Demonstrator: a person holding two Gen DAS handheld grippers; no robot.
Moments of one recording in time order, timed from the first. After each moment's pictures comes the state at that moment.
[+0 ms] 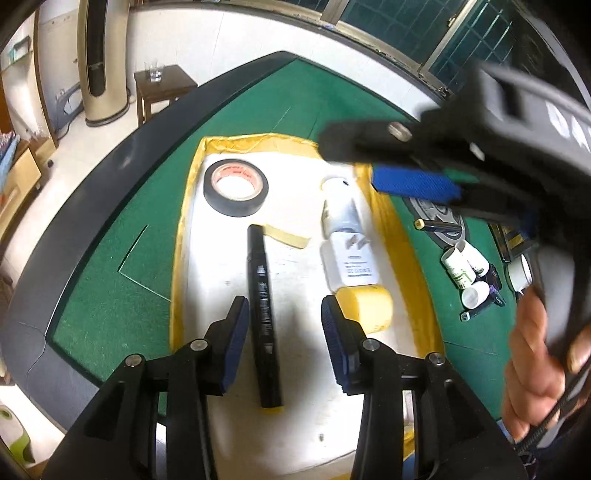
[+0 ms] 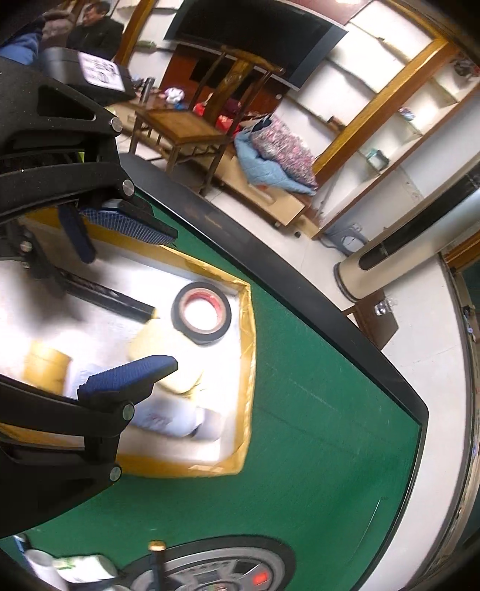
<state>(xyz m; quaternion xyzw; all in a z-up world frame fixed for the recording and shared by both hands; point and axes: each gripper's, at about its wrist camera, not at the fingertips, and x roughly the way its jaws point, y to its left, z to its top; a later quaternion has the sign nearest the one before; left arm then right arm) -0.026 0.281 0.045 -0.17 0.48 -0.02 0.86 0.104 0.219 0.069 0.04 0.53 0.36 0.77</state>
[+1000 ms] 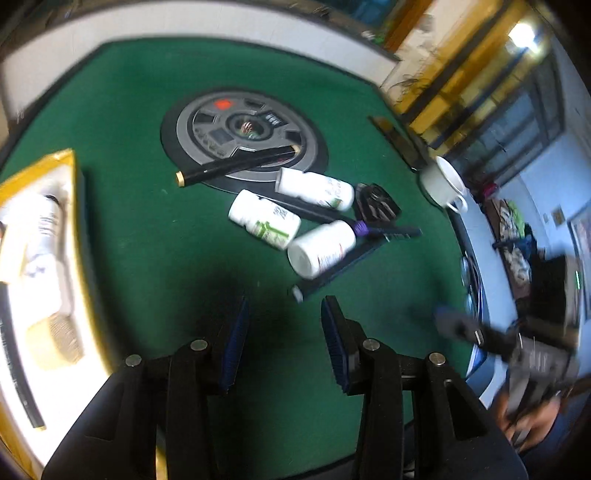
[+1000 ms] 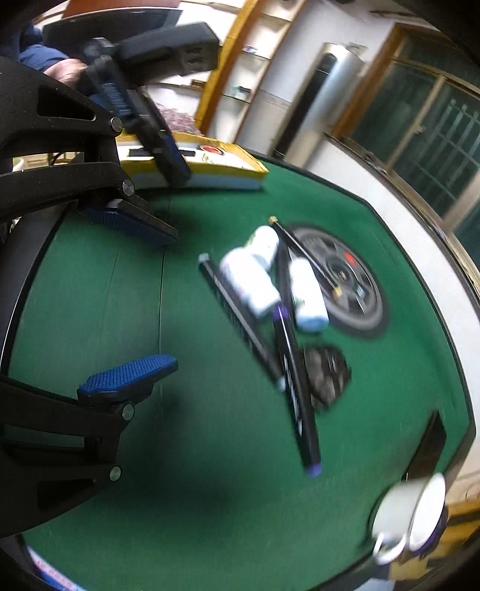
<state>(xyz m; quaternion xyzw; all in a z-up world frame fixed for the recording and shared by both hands) 0.040 0.058 0.061 -0.10 0.55 -0.19 0.81 0.015 -0.136 0.020 0.26 0.52 0.14 0.80</state>
